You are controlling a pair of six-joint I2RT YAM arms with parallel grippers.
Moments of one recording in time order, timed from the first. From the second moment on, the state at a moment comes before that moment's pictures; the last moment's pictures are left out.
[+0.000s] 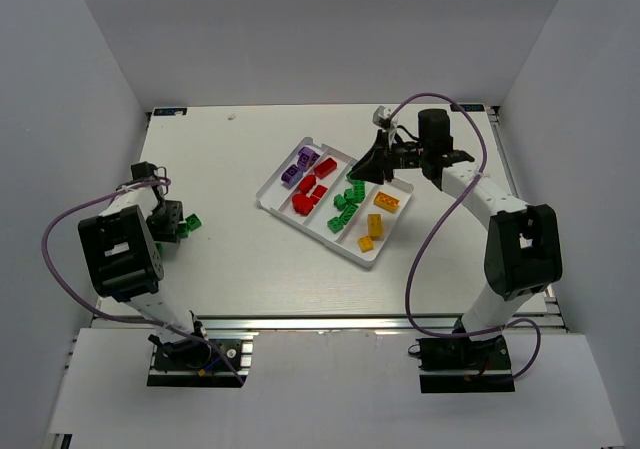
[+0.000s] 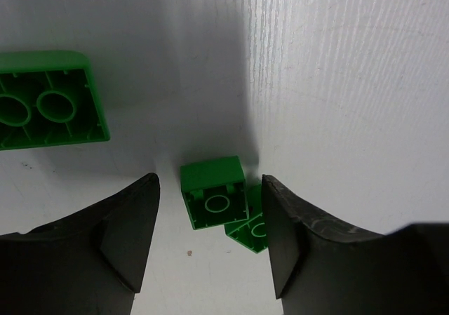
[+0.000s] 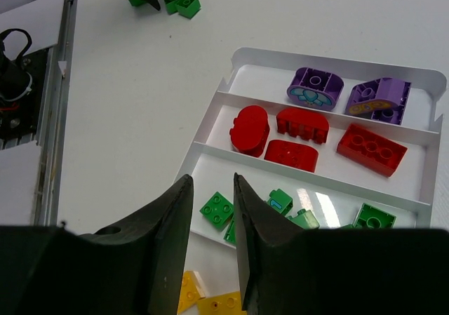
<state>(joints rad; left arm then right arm) 0.32 1.71 1.06 -0.66 -0.19 -1.21 0.28 1.69 1.25 -0.06 -1.13 -0.26</state>
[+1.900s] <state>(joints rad) 0.03 0.83 0.41 -0.27 0.28 -1.65 0.89 1.96 1.37 0.26 -0.59 0.51</state>
